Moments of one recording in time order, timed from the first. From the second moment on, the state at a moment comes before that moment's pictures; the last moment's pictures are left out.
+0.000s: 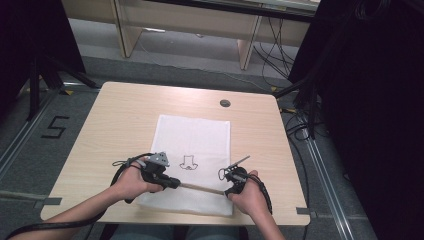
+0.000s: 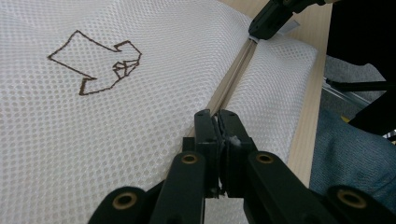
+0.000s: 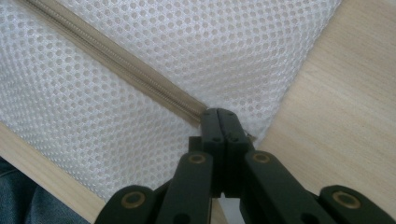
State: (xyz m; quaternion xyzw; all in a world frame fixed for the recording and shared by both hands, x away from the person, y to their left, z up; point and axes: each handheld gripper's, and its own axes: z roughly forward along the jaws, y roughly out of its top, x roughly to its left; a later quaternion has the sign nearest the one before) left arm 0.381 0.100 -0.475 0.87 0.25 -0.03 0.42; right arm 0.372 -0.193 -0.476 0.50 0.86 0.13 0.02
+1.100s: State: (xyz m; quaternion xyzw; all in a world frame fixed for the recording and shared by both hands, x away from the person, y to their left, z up) left arm 0.381 0.115 -0.476 0.87 0.25 -0.02 0.42; right arm 0.373 -0.193 -0.476 0.50 0.86 0.14 0.01
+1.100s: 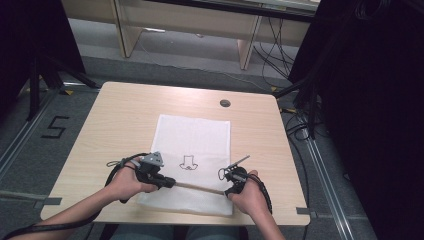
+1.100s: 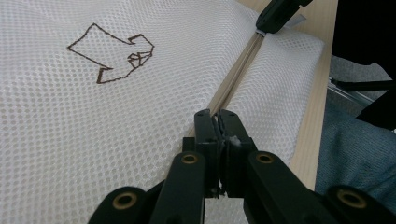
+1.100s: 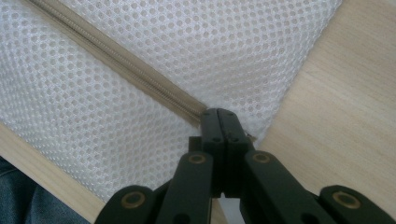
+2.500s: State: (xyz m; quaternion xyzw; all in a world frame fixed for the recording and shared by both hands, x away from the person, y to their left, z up) left arm 0.380 0.126 -0.475 0.87 0.26 -0.02 0.42; right arm 0.373 -0.193 -0.476 0.50 0.86 0.14 0.01
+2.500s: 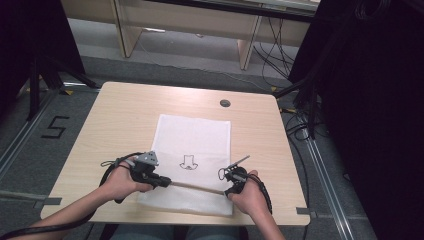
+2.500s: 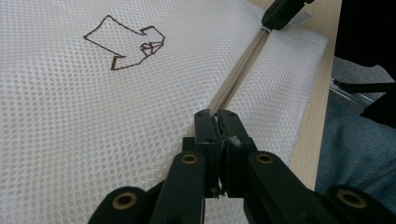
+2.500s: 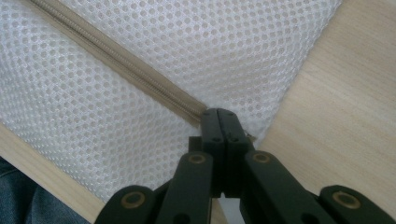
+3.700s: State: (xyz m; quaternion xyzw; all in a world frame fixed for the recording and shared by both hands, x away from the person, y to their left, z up) left arm 0.378 0.143 -0.475 0.87 0.28 -0.02 0.42; right arm 0.374 -0.193 -0.476 0.50 0.86 0.13 0.02
